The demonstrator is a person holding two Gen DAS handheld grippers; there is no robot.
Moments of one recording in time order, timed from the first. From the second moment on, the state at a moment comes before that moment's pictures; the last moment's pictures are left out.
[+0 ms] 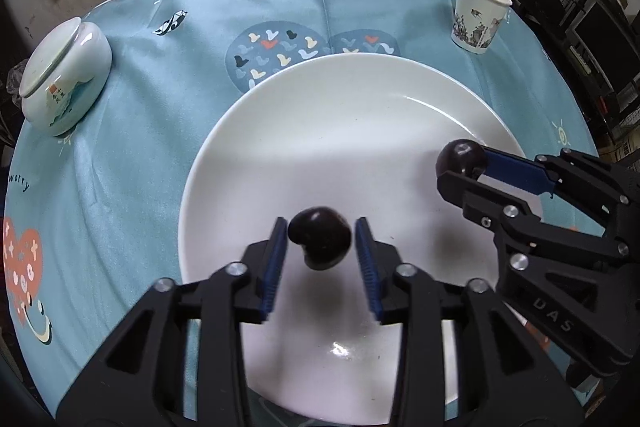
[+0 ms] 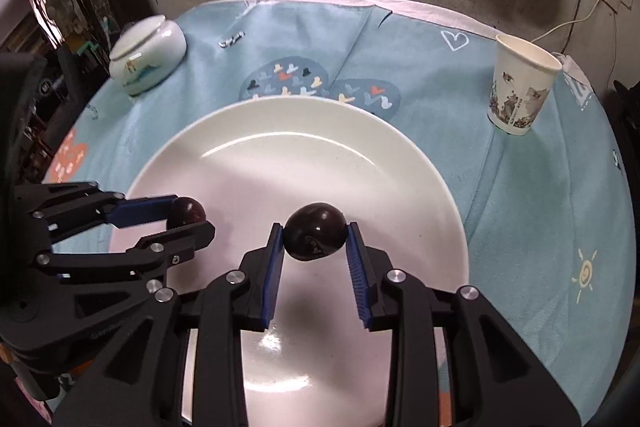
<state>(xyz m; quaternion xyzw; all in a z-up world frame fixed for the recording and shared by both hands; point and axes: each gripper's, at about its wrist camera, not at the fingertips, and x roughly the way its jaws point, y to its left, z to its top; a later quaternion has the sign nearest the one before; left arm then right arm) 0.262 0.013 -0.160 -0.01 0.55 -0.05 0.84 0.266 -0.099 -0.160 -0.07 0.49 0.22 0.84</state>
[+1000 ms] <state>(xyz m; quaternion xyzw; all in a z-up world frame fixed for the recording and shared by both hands) -0.014 0.059 -0.122 0.02 0.53 -0.09 0.84 -0.065 -0.134 -0.157 -0.13 0.51 0.34 0.78</state>
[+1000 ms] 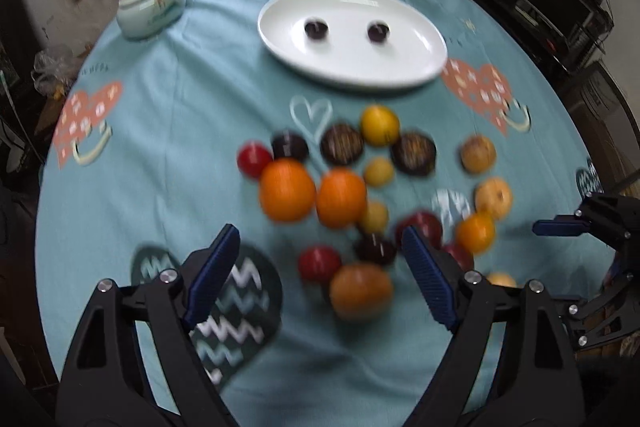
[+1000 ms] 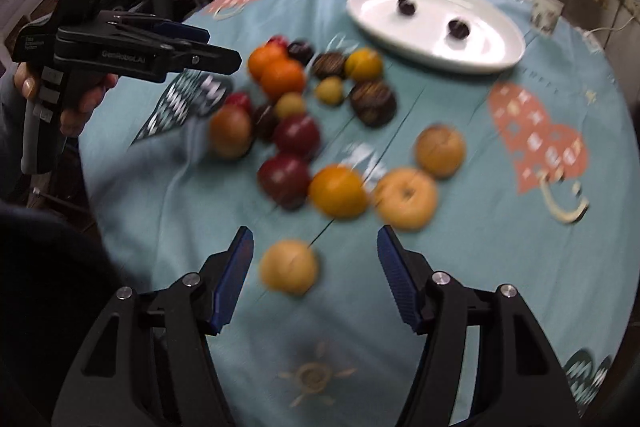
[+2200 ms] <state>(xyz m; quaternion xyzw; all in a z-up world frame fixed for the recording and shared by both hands) -0.043 0.038 -0.149 0.02 0.57 -0.10 0.82 -0.076 -0.127 -0.183 -0.08 0.55 0.32 0.76</state>
